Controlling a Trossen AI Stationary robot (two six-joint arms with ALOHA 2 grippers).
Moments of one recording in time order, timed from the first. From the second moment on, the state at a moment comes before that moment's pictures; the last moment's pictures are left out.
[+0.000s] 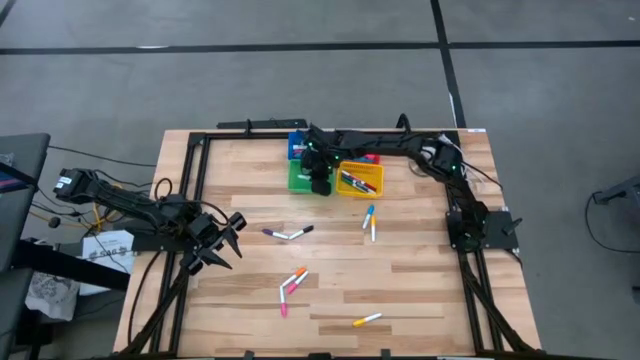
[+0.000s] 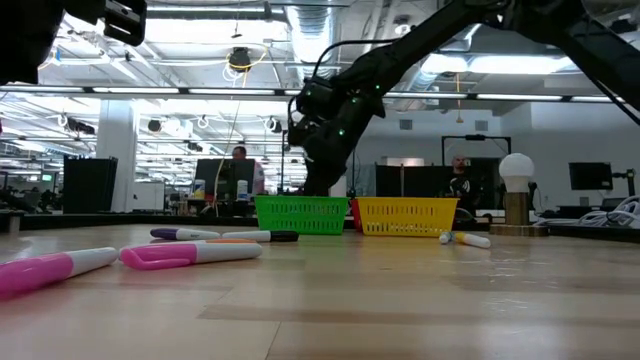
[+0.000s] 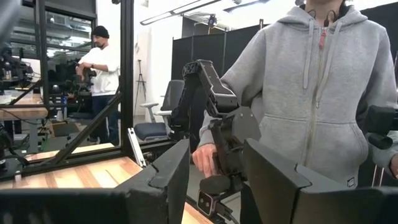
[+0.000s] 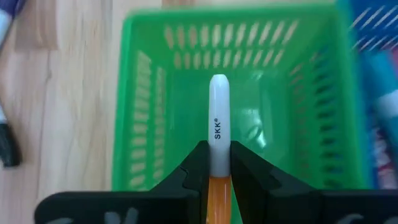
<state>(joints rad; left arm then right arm) -0.27 0.65 0.08 0.83 0.46 -0.13 -0.39 2.22 1.73 -0.60 -0.26 -0.36</state>
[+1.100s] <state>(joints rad) -0.27 0.65 0.08 0.83 0.47 -0.14 -0.33 2.17 2.13 -0.83 -0.34 -0.36</state>
